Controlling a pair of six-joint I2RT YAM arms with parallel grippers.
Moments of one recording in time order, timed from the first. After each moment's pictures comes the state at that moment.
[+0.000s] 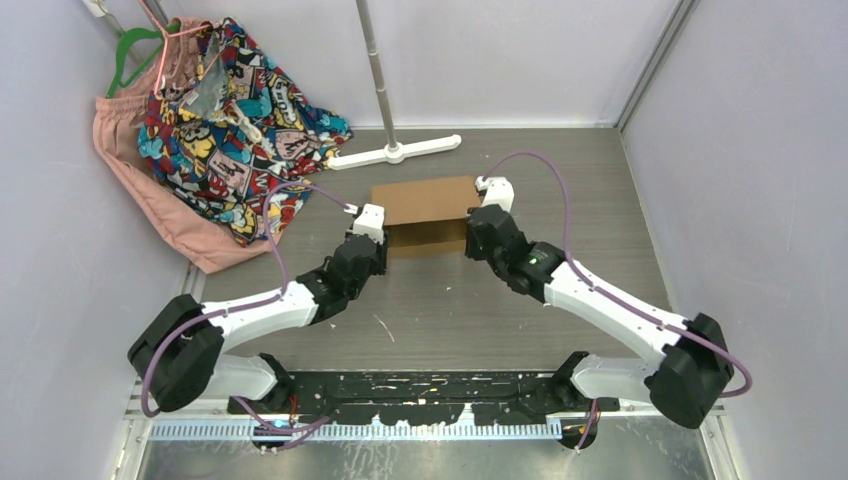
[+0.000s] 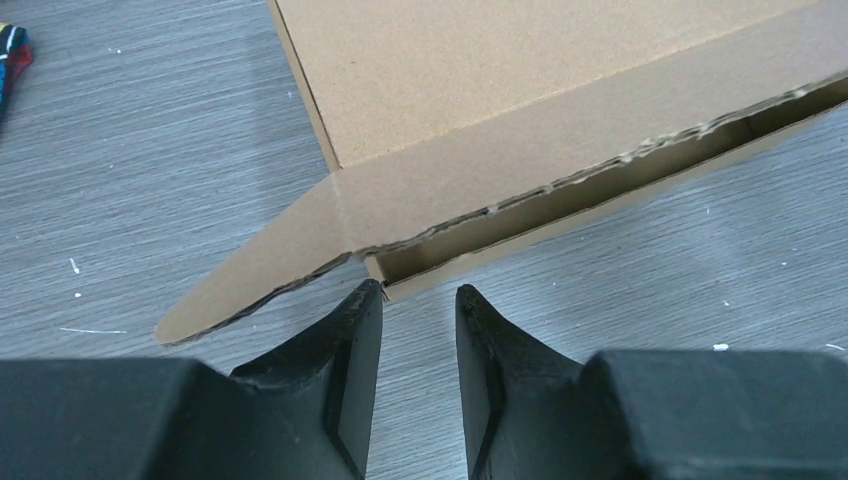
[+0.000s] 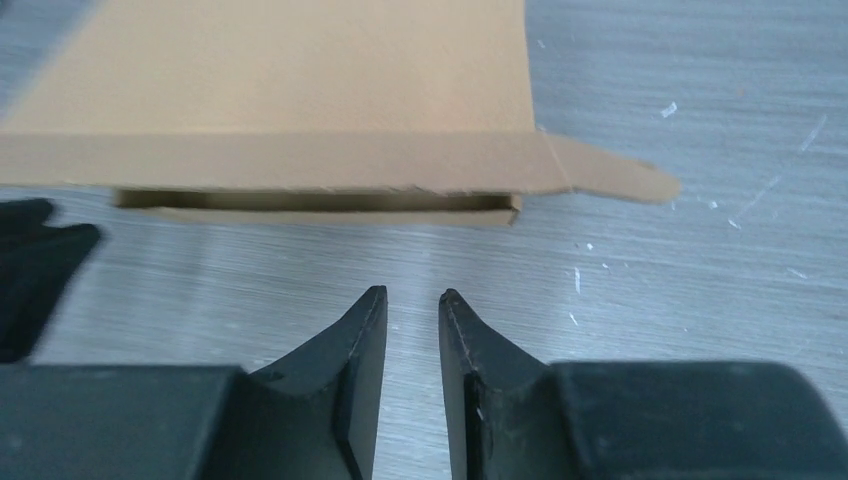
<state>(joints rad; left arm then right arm) -0.80 1.31 0.60 0.27 -0.47 -0.24 0.76 1.22 0.85 -0.28 0.47 0.44</state>
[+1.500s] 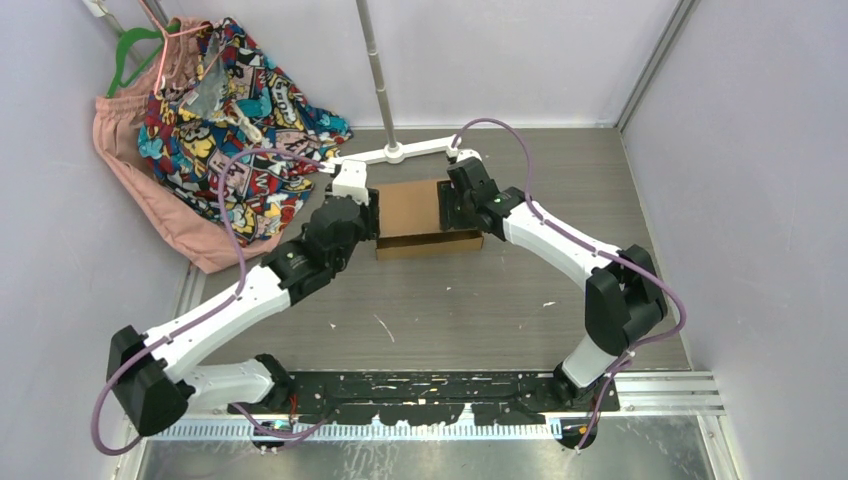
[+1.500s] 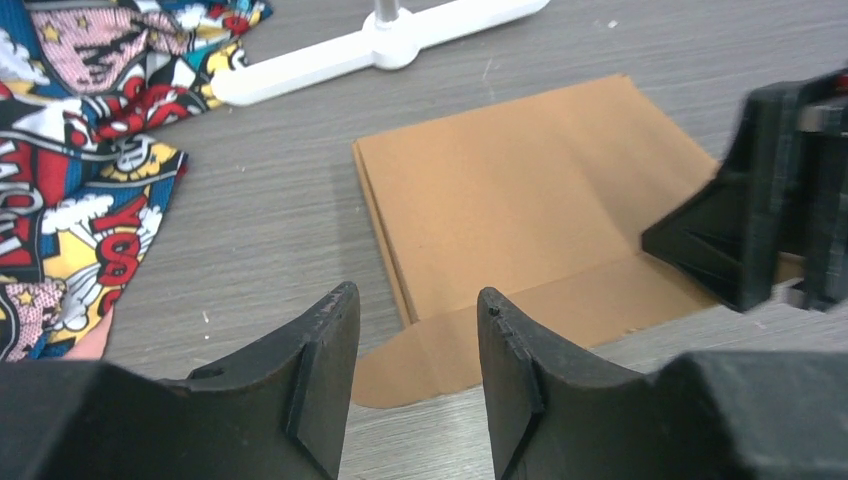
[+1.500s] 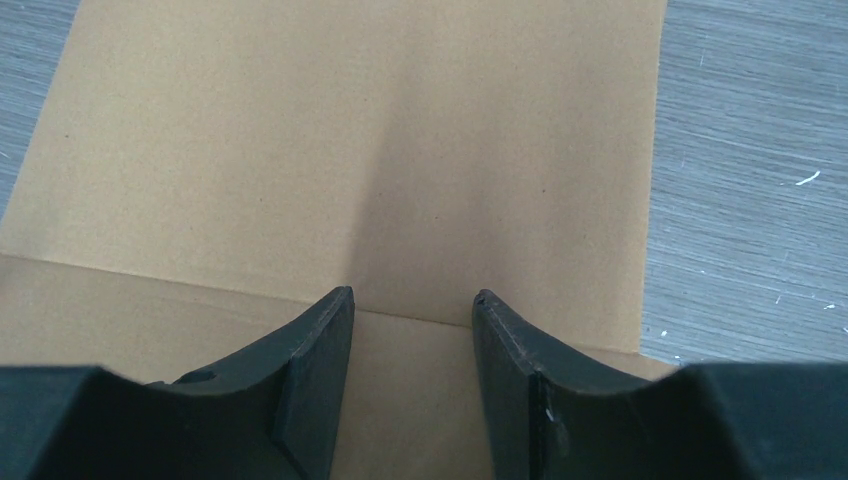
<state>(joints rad) -0.80 1.13 0.96 -0.15 -0.56 -0.22 0.61 1.63 1.27 -0.43 0.15 0.37</state>
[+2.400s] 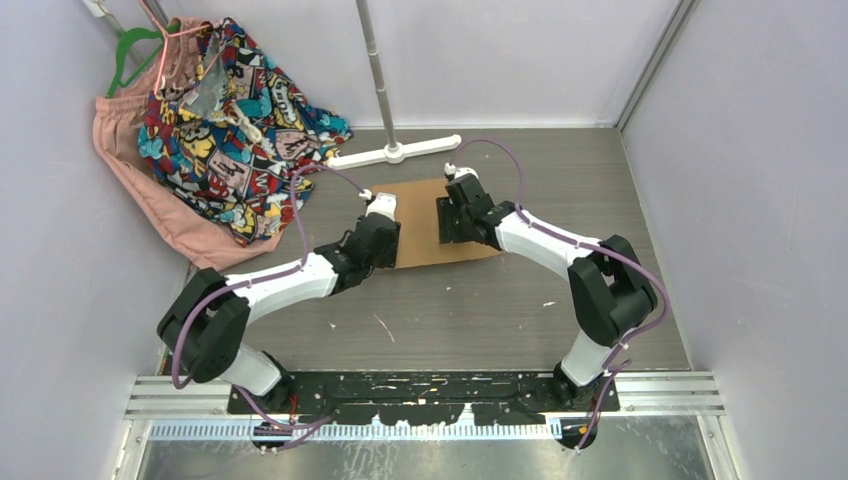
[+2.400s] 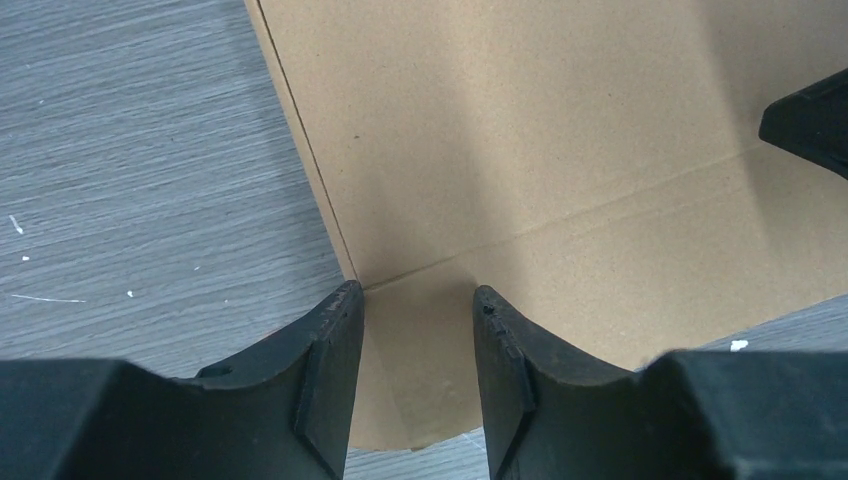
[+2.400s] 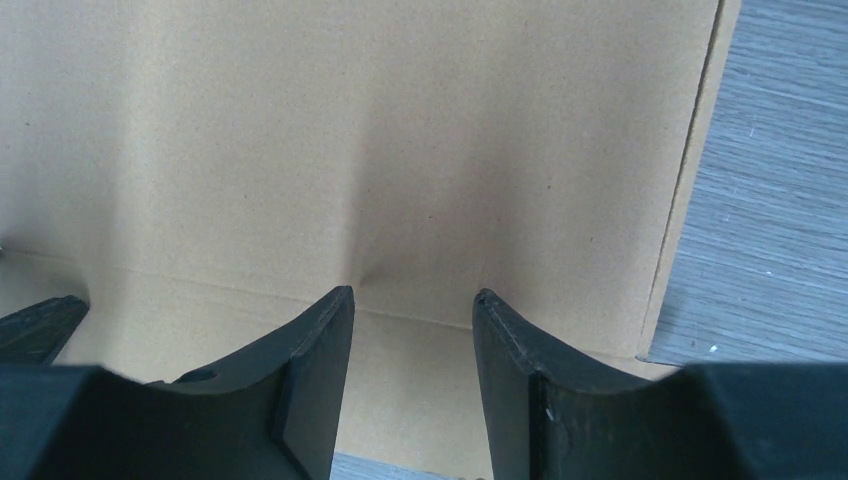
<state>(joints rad) -0.75 1.48 0.84 -0.07 -0.40 -0.35 0.59 1.69 1.14 -0.30 0.11 0.37</state>
